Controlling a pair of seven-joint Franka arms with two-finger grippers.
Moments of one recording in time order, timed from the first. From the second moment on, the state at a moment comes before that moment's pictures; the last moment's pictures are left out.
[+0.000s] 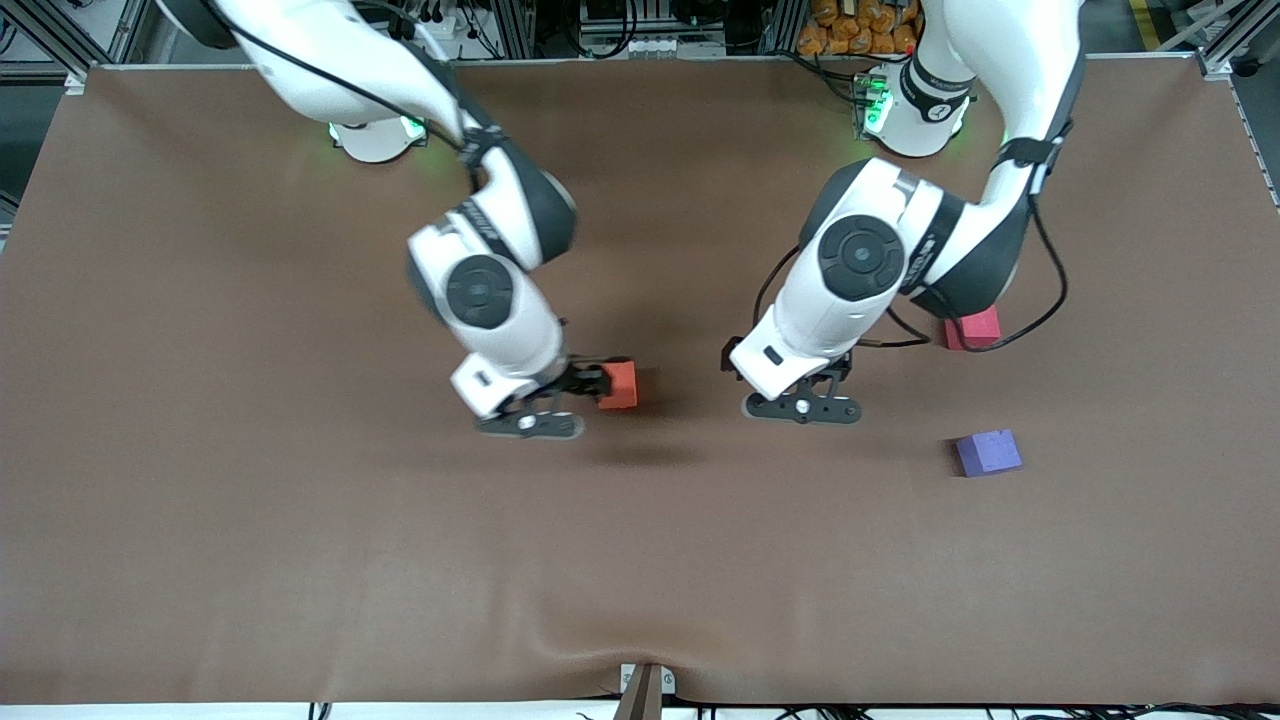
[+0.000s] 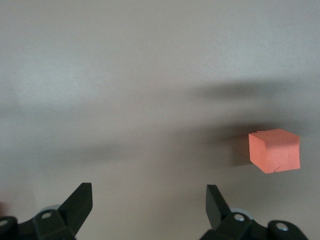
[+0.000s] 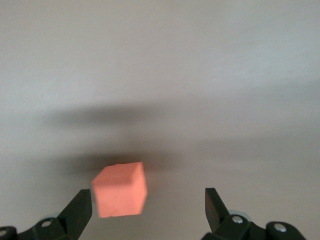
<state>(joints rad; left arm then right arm) -0.42 0.50 -0.16 -1.46 0.03 1.94 -0.48 0.40 0.60 0.17 -1.41 -0.02 2.02 0.65</state>
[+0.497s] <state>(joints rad) -0.53 0.61 -0.16 -1.42 0.03 2.08 -0.62 0.18 0.49 0.17 -1.47 -0.03 1.93 0.41</state>
